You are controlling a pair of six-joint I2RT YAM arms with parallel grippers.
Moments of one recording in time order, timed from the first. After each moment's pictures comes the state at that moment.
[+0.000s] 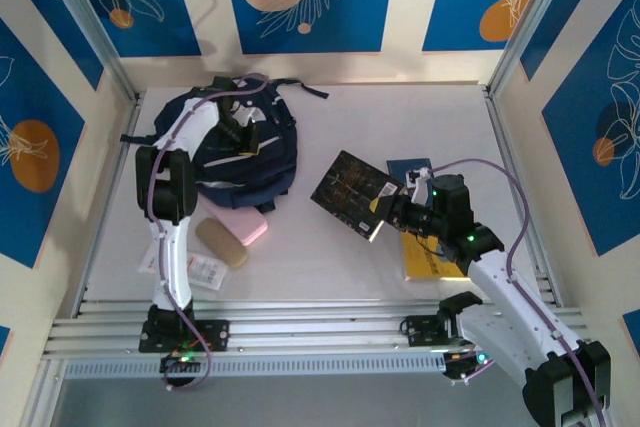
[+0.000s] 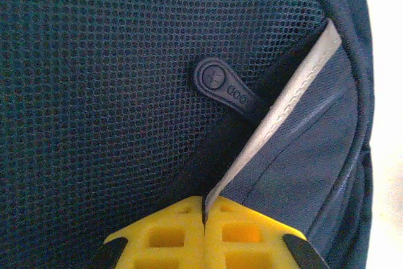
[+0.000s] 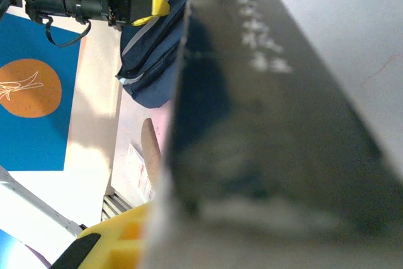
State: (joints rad) left arm -0.16 2.27 2.02 -1.13 0.38 -0.02; right arm 0.32 0.80 0.55 -0.30 -0.55 0.81
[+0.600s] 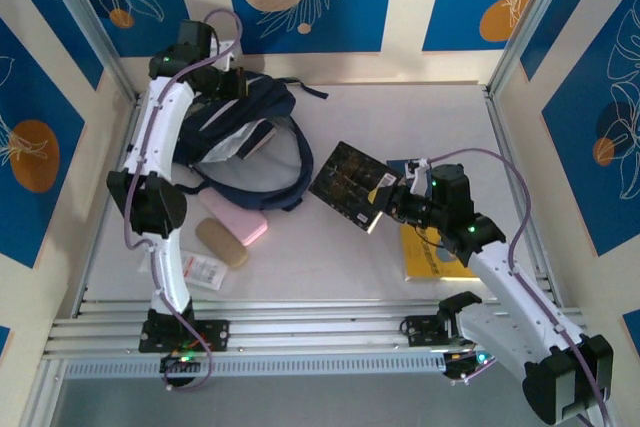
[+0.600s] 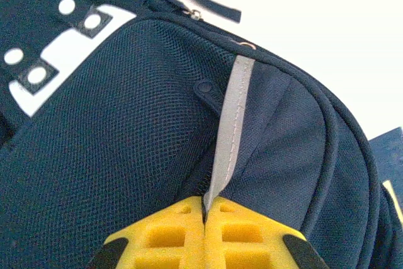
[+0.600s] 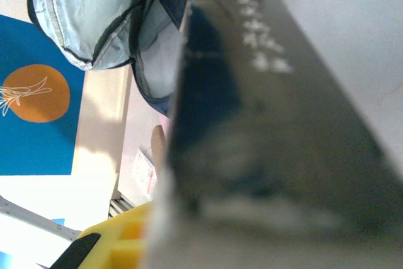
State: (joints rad) left arm -0.16 2.08 2.34 -1.14 0.32 -0.13; right arm 0.33 0.86 0.66 -0.35 -0.54 0.82
